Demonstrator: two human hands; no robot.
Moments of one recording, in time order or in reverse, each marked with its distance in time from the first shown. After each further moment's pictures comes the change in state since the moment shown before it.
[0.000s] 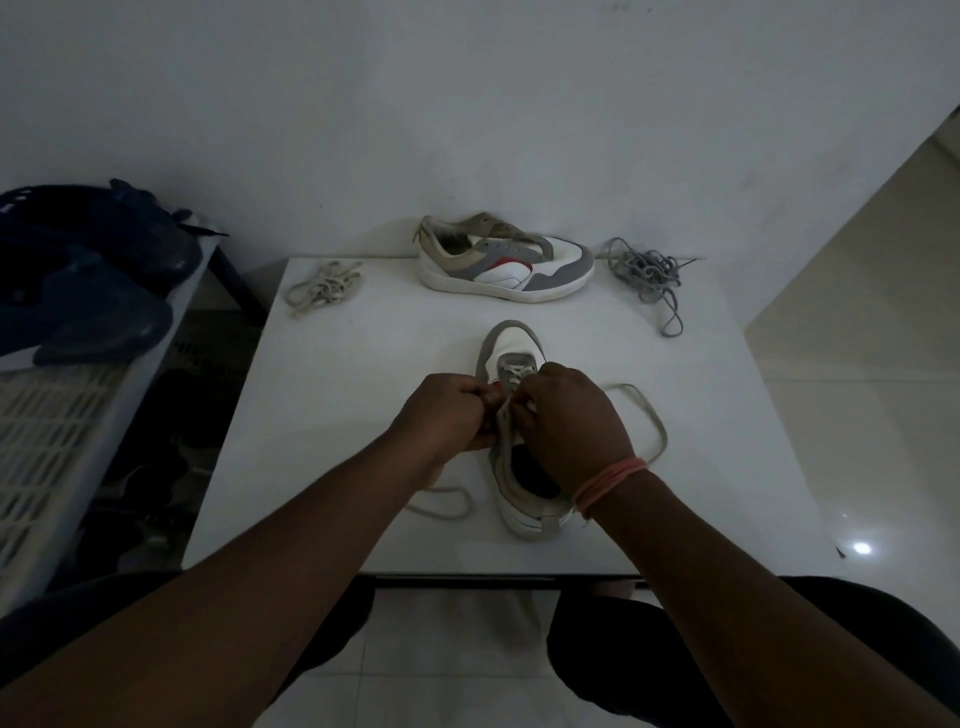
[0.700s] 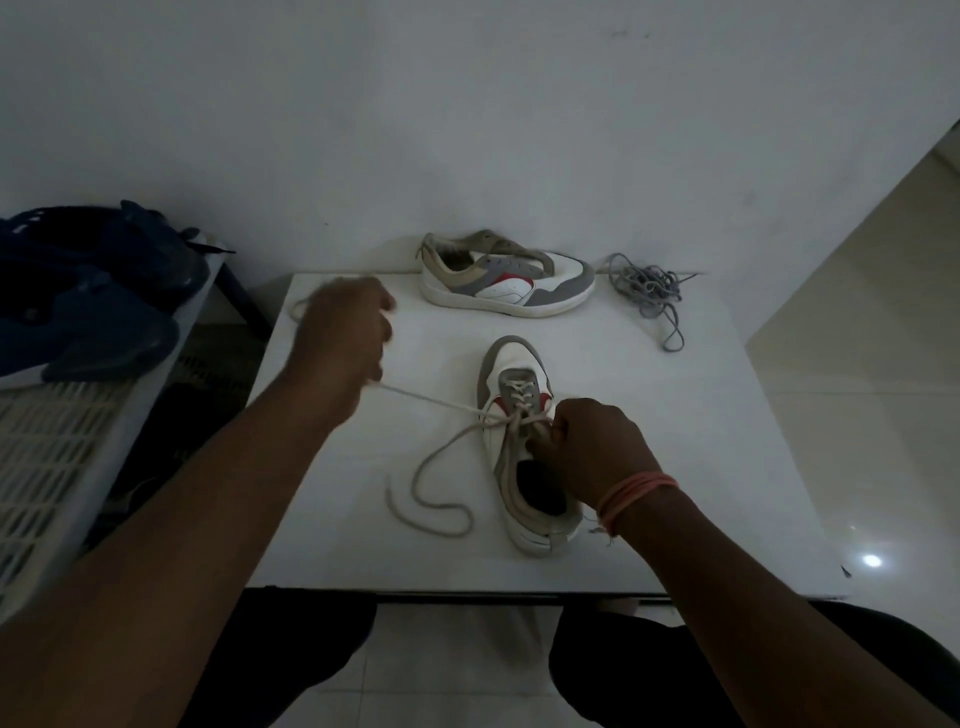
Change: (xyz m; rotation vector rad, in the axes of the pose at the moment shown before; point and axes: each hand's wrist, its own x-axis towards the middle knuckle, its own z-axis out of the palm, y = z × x) left_hand -0.011 0.085 -0.071 -0.021 0.332 0.062; right_hand -0.004 0.013 -0.017 0.061 -0.223 0.282
